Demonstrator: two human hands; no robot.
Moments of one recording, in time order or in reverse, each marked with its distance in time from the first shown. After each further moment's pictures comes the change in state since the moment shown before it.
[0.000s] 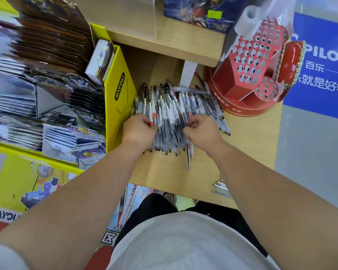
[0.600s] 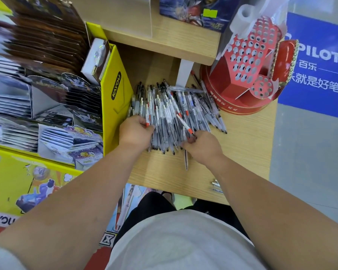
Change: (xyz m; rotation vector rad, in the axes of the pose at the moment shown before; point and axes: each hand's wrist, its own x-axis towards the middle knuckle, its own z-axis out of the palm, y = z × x) left_hand -0.003 -0.006 0.002 -0.069 0.009 -0.020; right_hand -0.024 0.027 0.010 -0.199 -0.079 0.143
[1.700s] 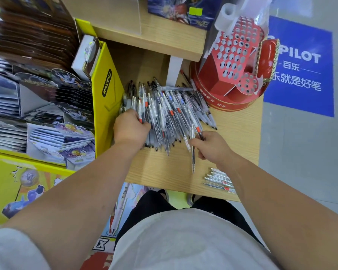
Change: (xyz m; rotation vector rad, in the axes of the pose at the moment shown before) left_hand -0.008 0.014 0.005 0.248 0.111 0.130; right_hand -0.022 0.031 -0.029 0.430 -0.056 0.040
